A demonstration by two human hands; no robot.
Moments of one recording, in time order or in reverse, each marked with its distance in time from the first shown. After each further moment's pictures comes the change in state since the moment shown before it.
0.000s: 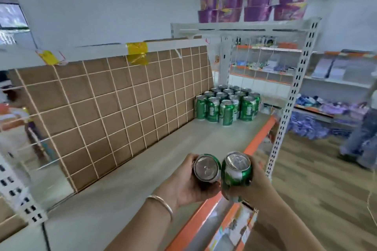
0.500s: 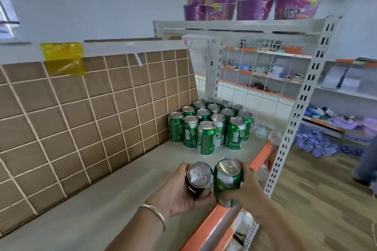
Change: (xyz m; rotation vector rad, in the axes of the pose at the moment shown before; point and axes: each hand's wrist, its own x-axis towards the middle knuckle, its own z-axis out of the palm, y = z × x) left_hand 0.187 0.075 0.045 -0.051 0.158 0.050; right_hand 0.185 0.048 -0.104 -0.171 0.008 0.111
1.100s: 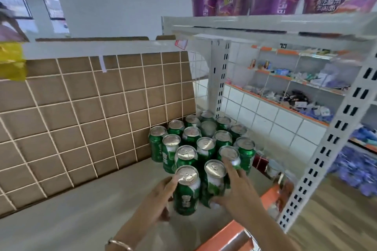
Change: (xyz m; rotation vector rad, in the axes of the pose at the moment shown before) left_hand 0.111 0.026 0.031 0.573 0.534 0.427; right_hand 0.164 0.009 -0.078 -0.538 -0.259 -0.199
